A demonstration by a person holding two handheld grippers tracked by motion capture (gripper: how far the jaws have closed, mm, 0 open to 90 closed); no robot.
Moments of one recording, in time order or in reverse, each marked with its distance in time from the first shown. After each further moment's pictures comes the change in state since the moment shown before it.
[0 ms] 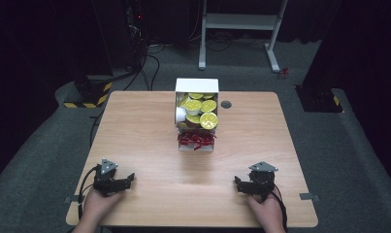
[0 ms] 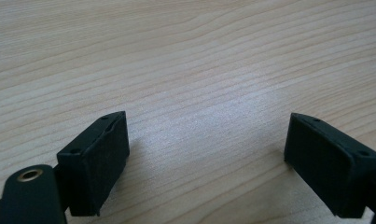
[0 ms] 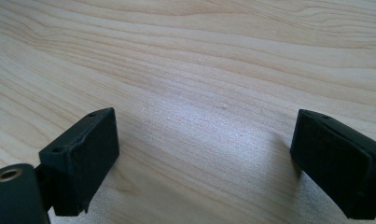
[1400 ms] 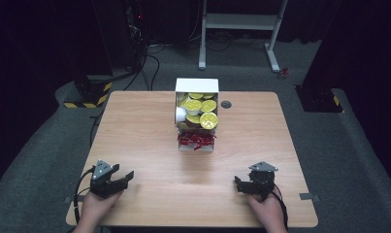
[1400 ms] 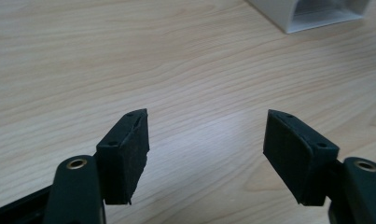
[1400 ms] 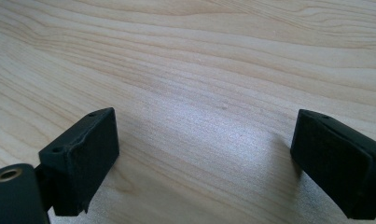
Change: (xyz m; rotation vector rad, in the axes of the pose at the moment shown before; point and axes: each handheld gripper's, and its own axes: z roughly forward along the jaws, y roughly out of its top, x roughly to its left) left arm -0.009 0.005 -0.028 -0.145 -0.103 -0.002; right arm 0.000 0.000 0.000 0.001 0.001 0.002
